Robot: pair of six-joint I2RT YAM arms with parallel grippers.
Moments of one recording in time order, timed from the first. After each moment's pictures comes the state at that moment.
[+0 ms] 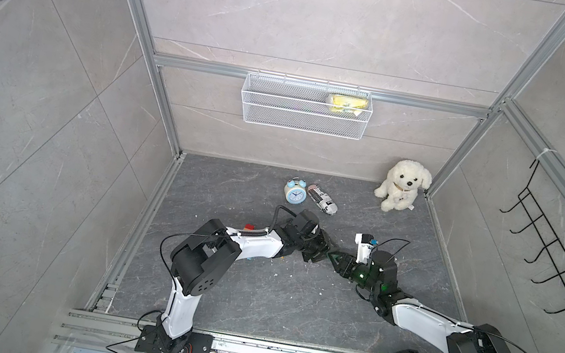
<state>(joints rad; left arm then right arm) -0.83 1.94 1.22 0.09 0.46 -1.35 0.37 1.30 0.36 0.49 -0.35 0.63</state>
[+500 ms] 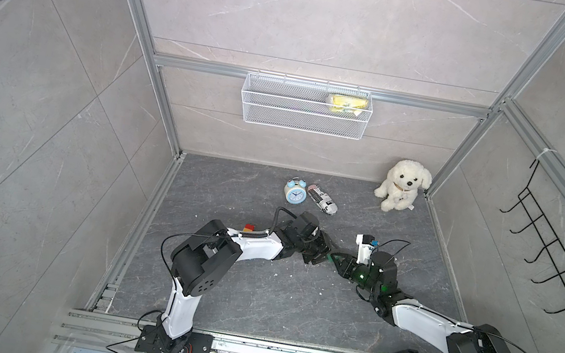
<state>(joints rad) -0.84 1.94 1.20 0.12 0.46 -1.36 0.37 1.30 0.35 0.49 -0.33 0.64</state>
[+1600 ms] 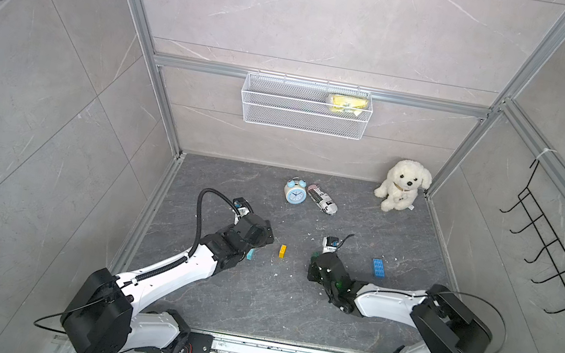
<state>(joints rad) -0.68 1.24 0.81 -0.31 -0.41 -0.80 0.83 1.64 0.61 0.32 0.42 0.59</state>
